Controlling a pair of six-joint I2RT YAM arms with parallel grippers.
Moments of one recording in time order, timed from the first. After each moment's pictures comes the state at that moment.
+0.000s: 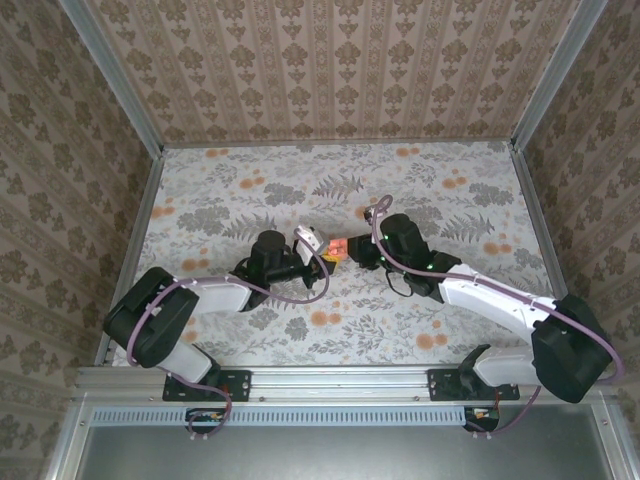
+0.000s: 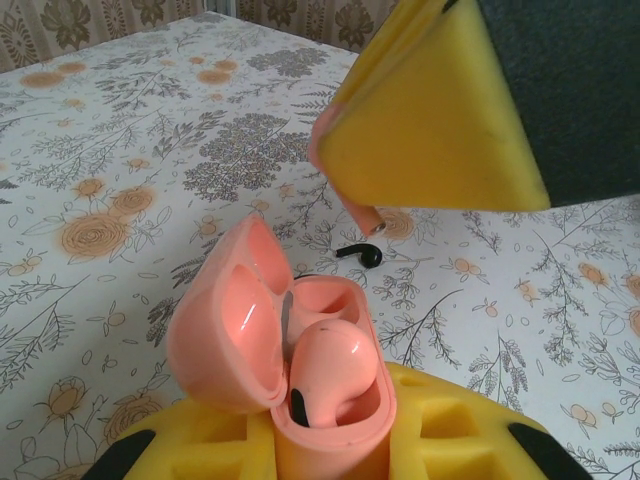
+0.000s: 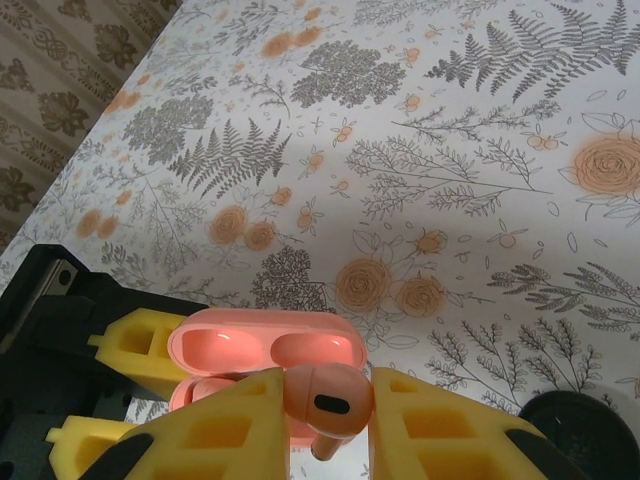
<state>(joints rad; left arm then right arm) -0.71 1.51 0.52 0.67 0.51 0.03 0.65 1.29 0.75 0.02 -0.04 0.45</state>
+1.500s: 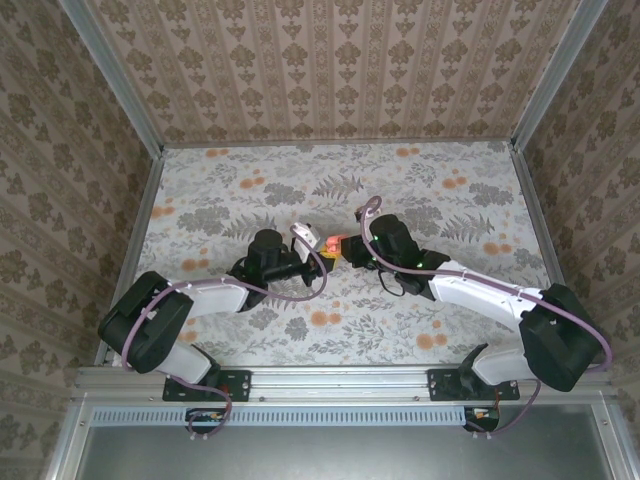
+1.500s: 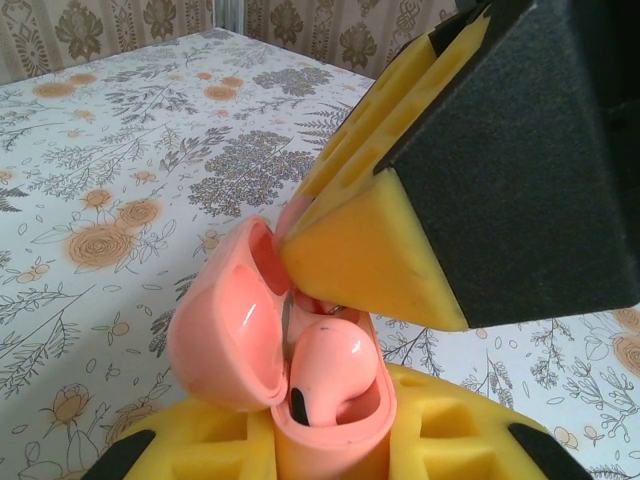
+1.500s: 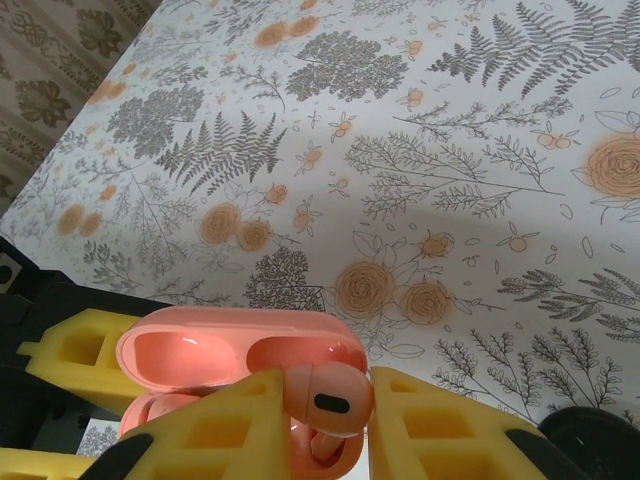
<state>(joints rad) -0.70 1.48 0.52 0.67 0.51 -0.02 0.69 1.36 0.79 0.02 0.02 0.45</state>
